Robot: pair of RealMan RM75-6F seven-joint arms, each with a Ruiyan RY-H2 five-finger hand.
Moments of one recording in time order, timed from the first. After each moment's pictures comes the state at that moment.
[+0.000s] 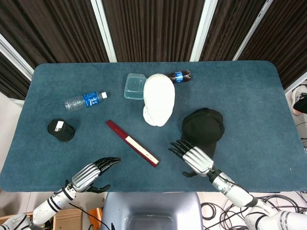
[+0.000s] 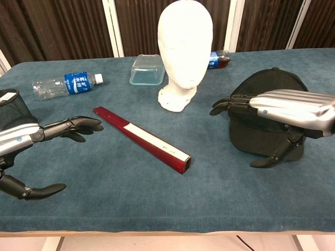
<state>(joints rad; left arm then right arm) -0.50 -1.45 0.14 -1.30 1.90 1.32 -0.55 0.54 -1.36 0.08 -1.63 -1.63 0.91 -0.14</state>
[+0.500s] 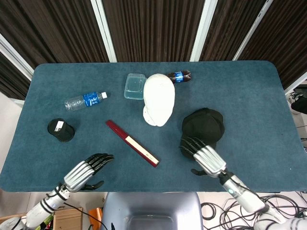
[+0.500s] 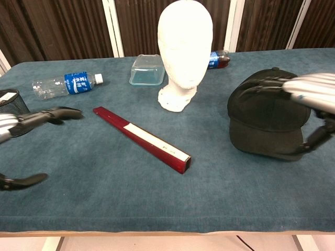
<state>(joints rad) -0.44 -1.40 0.14 -1.31 1.88 1.41 -0.26 0.46 -1.28 0.02 -1.65 -1.67 1.11 -0.16</state>
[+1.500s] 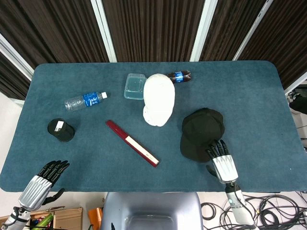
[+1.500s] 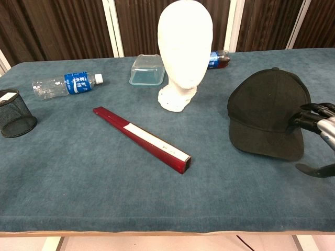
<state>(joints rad) -0.16 -1.34 0.19 -1.17 1.82 1.64 -0.20 0.24 -1.85 0.04 -0.89 -1.62 1.46 -0.16</state>
